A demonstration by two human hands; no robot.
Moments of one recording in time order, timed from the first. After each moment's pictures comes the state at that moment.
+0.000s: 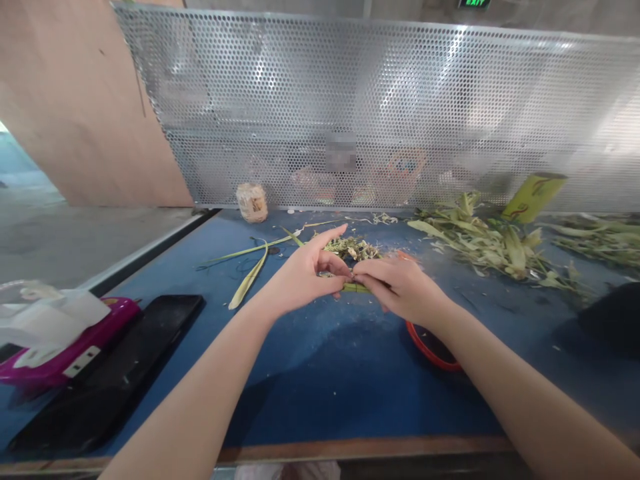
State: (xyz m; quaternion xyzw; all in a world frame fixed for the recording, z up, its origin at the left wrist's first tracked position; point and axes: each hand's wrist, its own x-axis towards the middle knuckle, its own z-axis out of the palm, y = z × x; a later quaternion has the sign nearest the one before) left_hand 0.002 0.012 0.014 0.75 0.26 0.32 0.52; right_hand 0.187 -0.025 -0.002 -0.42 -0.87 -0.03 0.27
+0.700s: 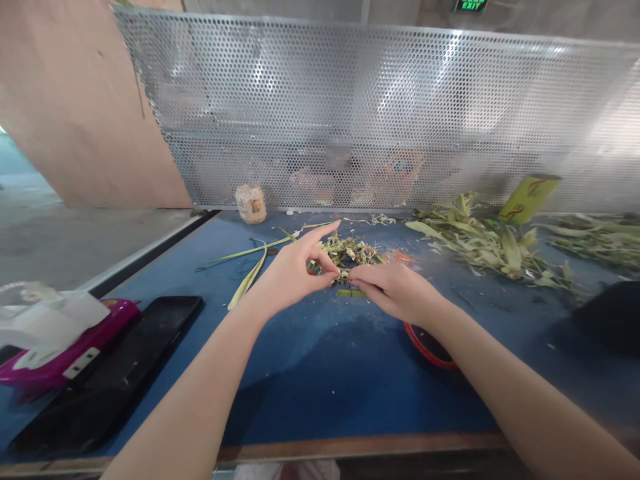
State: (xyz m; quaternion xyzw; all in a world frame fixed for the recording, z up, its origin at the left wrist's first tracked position) left_hand -0.007 0.016 0.013 0.83 0.31 0.35 0.32; right_hand 0.188 -0.022 -0.005 -0.43 -0.88 -0.02 0.21
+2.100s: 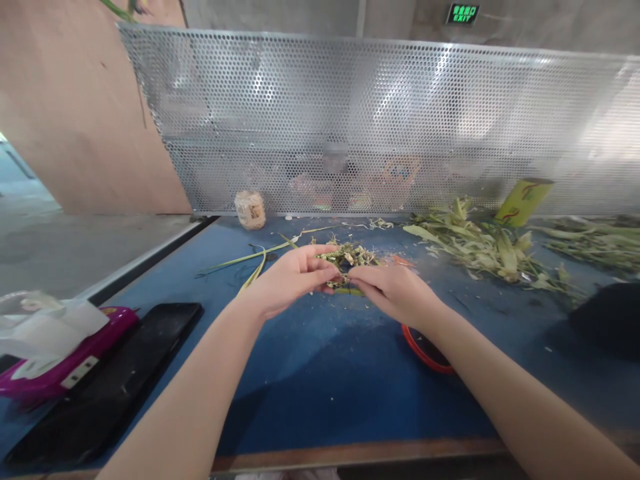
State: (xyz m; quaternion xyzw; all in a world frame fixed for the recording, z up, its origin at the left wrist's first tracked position) left_hand -0.004 0.013 0.022 0.62 0.31 0.35 0.63; right_hand 0.187 -0.025 -0.004 -0.47 -0.85 -0.09 0.22
